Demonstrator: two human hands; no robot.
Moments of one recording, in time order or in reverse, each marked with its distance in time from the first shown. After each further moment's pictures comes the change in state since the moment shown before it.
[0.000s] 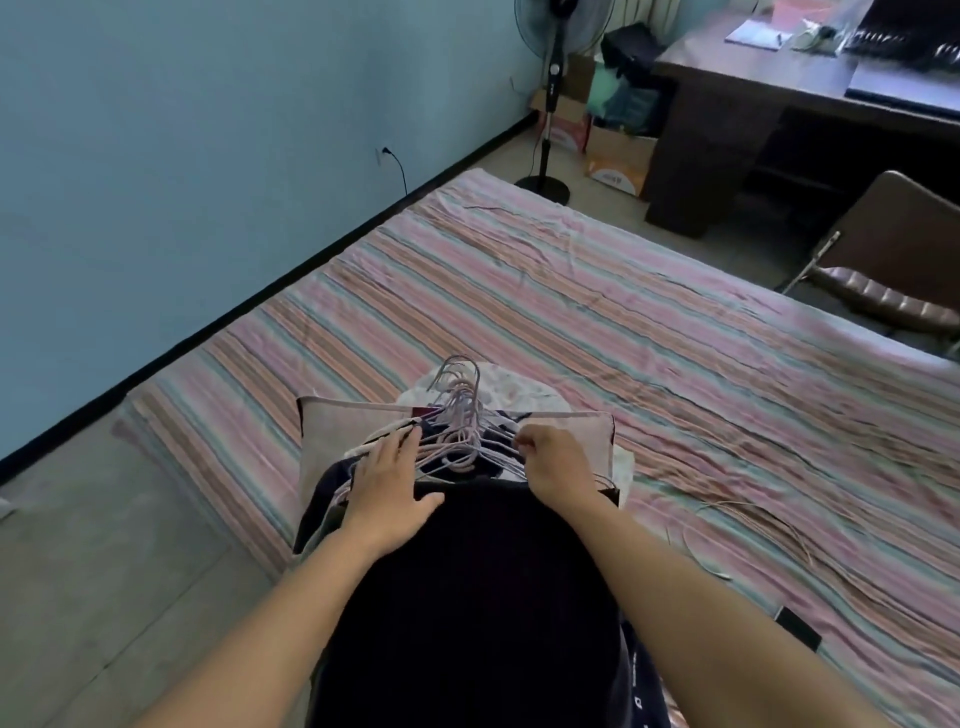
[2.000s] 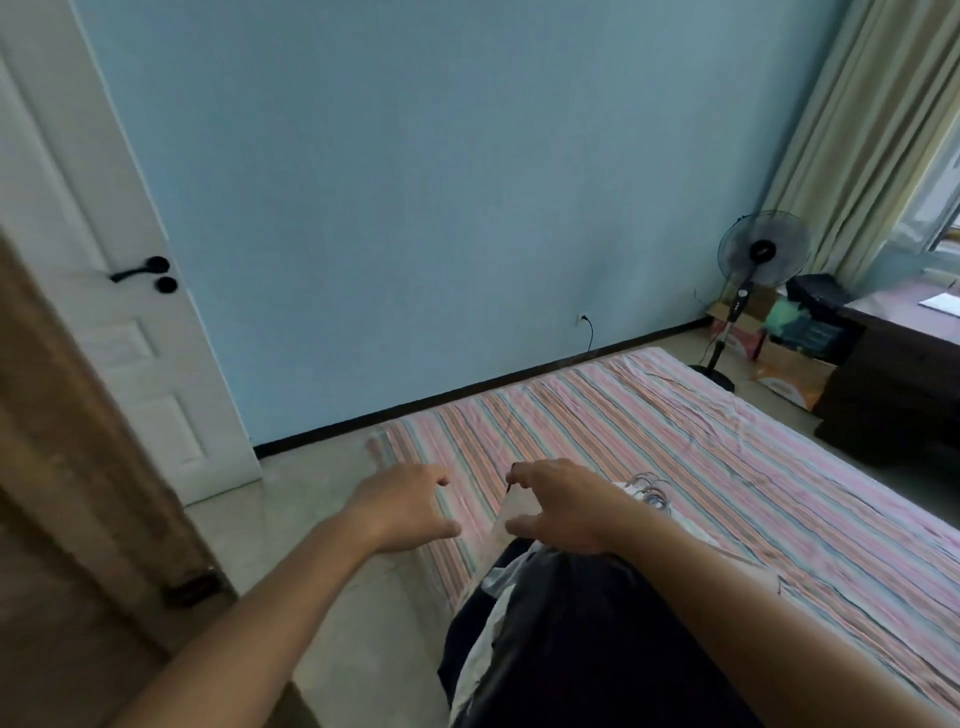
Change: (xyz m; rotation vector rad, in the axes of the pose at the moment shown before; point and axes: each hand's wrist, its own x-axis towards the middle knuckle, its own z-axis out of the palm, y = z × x) left_hand -0.369 -0.133 -0.244 0.048 0.119 -0.235; right_hand -0.312 -0.346 -0.021 -0.523 -0.358 -0.796
